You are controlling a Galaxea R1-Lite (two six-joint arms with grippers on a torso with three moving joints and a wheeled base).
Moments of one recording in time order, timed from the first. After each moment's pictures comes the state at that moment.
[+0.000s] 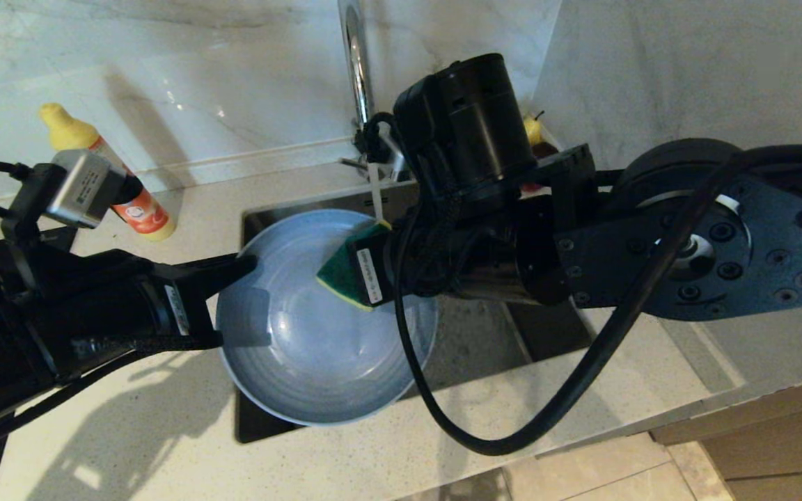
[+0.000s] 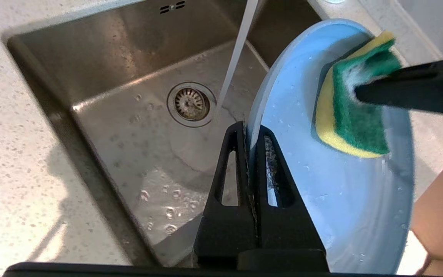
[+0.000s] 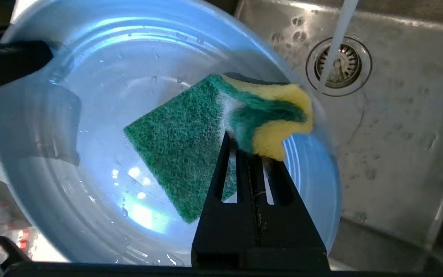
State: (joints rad) left arm -0.41 1.27 -0.68 -0.50 -0.08 -0.07; right arm 0.98 1.97 -1.85 0.26 -0.27 0.20
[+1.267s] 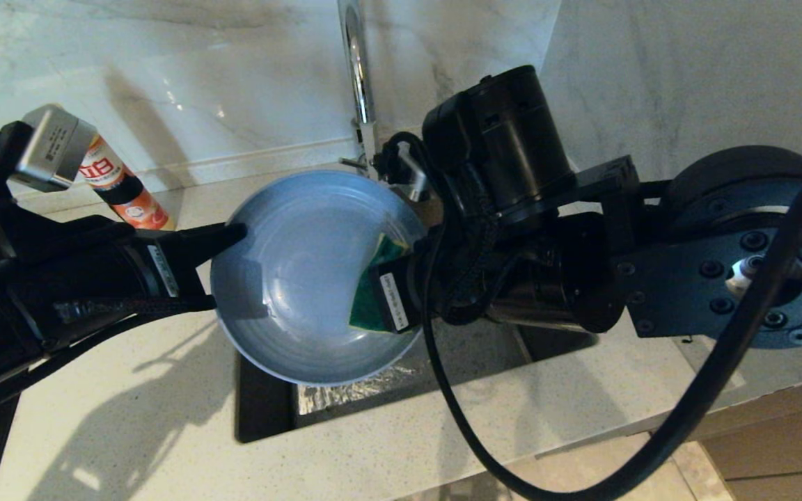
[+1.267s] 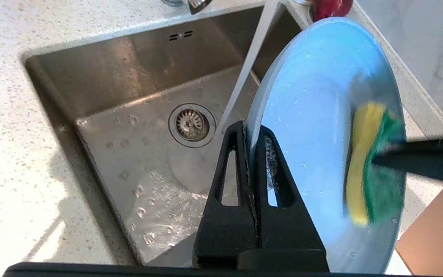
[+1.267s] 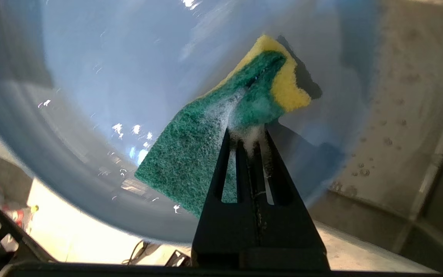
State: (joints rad) left arm -0.40 1.27 -0.75 -0.49 -0.04 -0.13; right arm 0.99 1.89 -1.72 0.27 -0.28 0.20
